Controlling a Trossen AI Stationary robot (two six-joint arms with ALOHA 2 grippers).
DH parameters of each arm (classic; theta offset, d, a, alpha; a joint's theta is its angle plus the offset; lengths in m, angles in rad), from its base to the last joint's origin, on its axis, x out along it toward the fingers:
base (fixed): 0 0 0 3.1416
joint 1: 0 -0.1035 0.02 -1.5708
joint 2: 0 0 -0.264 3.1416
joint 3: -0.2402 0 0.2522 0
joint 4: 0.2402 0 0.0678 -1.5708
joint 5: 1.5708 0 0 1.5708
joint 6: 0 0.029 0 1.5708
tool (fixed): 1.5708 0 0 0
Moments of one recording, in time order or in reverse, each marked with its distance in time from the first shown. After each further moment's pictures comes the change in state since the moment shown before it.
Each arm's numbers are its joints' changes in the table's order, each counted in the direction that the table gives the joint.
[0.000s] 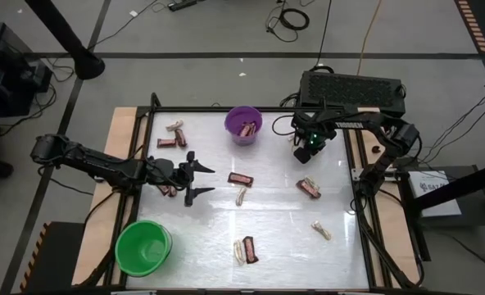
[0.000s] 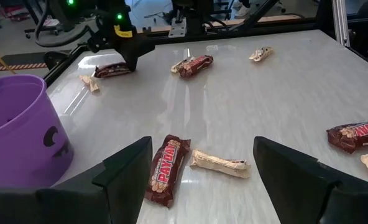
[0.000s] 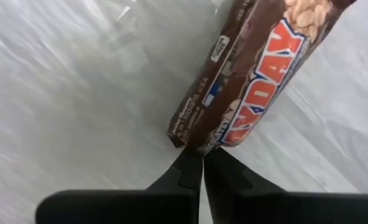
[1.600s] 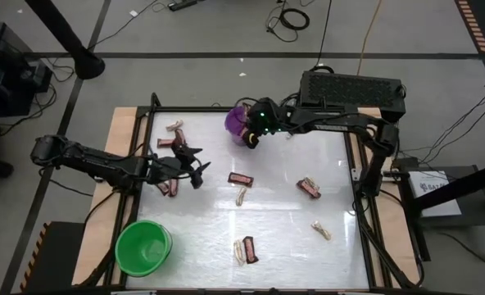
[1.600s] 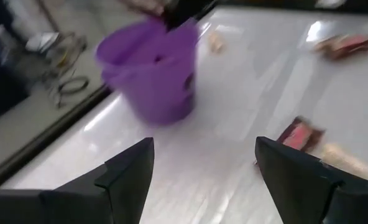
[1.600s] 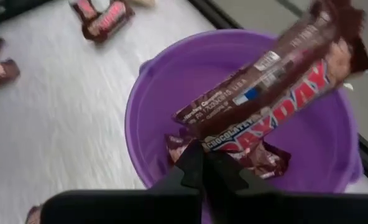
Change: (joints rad) left arm -0.043 -0.001 -0.075 0.281 -0.464 -0.250; right arm -0.278 -0.134 -0.447 -0.557 -0.001 -0.001
